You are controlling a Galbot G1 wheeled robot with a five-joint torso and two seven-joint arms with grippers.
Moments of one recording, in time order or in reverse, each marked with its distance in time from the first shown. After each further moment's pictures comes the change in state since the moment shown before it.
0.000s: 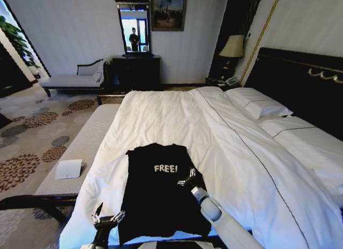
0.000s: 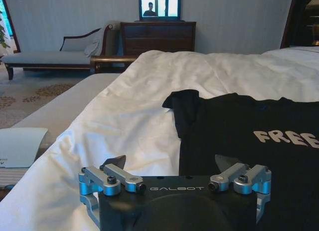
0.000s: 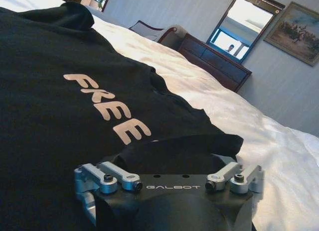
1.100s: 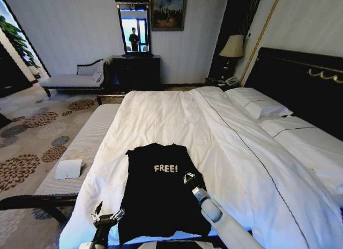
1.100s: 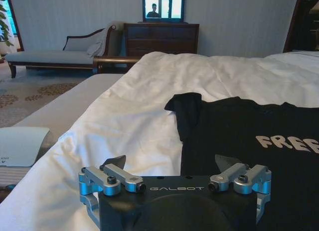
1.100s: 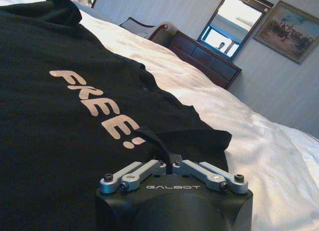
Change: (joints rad) left arm -0.002 0.001 -0.009 -0.008 -0.025 -0.001 0.000; right arm 0.003 -0.008 -0.007 0.001 0.014 -0.009 0.046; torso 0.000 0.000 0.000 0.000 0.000
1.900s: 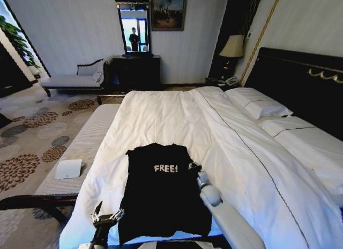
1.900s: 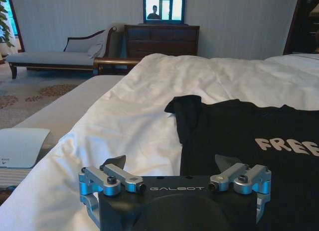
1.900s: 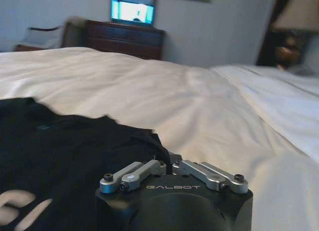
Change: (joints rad) left arm 0.011 -0.006 0.000 -0.011 0.003 -0.008 0.001; right arm 0.095 0.093 0.170 0.011 0.456 -0.163 0.075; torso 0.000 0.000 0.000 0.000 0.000
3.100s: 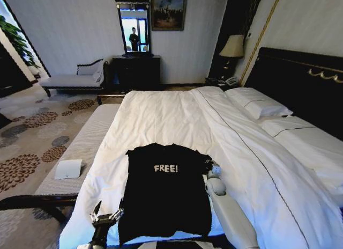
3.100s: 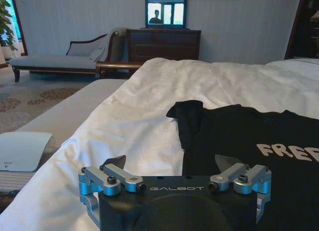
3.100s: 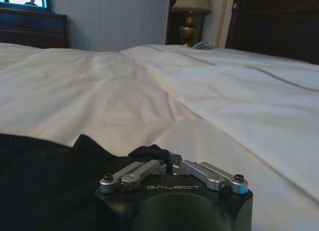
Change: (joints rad) left arm 0.009 -0.007 -0.008 -0.011 0.001 -0.012 0.001; right arm 0.062 0.118 0.188 -0.167 -0.008 0.025 0.173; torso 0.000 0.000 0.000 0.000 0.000
